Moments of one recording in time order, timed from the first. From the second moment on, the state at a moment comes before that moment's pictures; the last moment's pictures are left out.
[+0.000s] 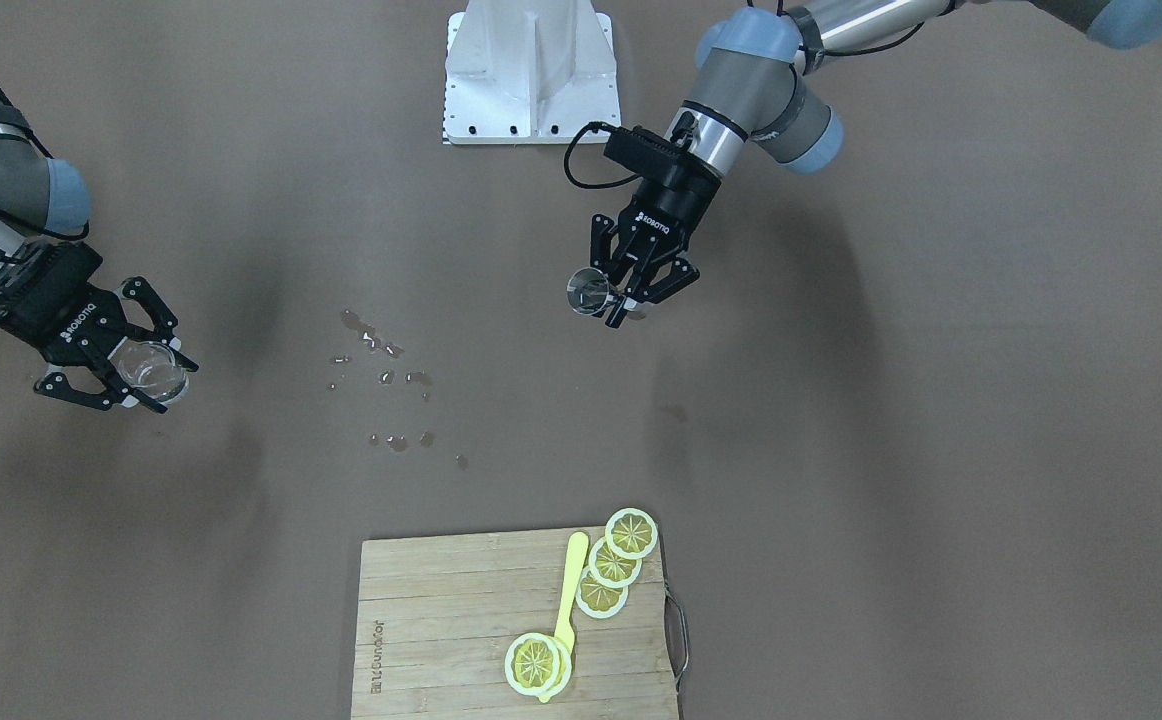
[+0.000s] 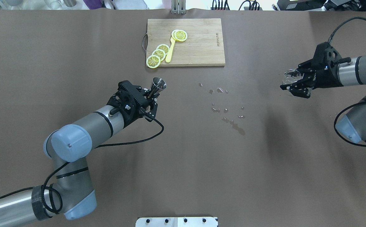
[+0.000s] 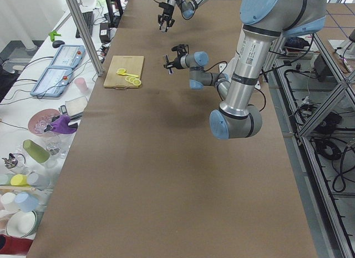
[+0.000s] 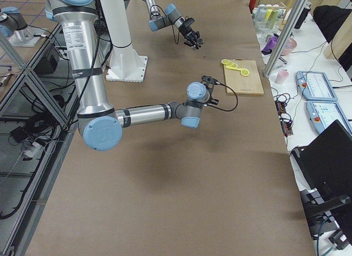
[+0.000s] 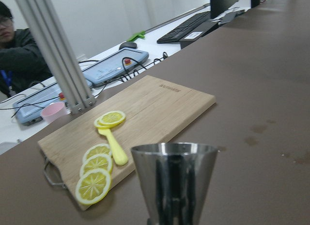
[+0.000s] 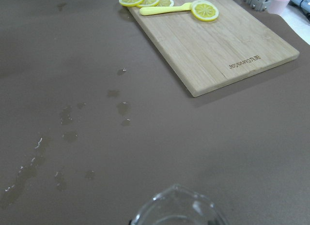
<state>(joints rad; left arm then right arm) -0.42 -2.03 -1.66 -2.58 -1.29 -0.32 0.95 -1.40 1.50 -0.36 2.19 0.10</state>
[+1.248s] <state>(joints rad) -0.61 -2.36 -1.16 -2.90 -1.87 -0.10 0.91 -1.21 1.83 -1.16 2.20 -0.12</state>
